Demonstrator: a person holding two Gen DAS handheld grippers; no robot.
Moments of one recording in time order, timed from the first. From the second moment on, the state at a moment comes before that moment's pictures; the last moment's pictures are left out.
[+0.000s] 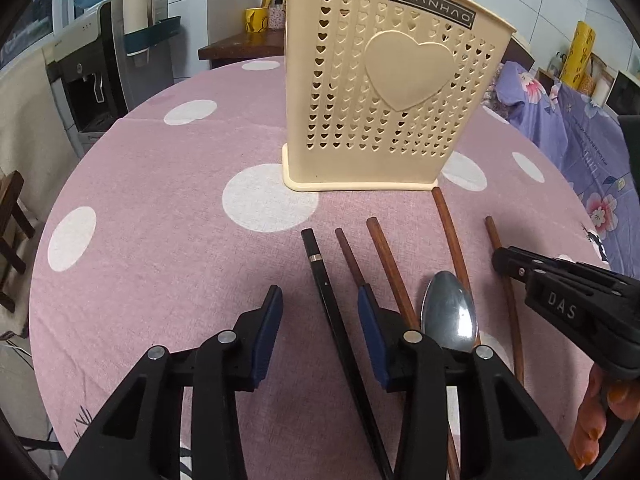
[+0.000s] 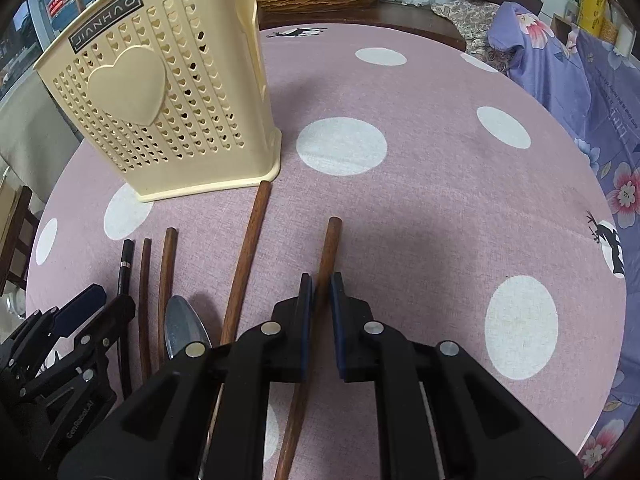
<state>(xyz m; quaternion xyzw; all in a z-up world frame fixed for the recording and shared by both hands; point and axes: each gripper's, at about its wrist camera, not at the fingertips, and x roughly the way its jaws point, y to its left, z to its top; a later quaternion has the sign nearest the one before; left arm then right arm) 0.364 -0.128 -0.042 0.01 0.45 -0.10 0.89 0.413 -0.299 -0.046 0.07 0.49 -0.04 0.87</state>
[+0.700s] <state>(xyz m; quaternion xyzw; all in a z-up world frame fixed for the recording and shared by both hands) 0.378 -0.139 -0.042 0.00 0.45 -0.08 0.89 0.418 -0.293 -0.049 0.08 0.45 -0.07 0.88</state>
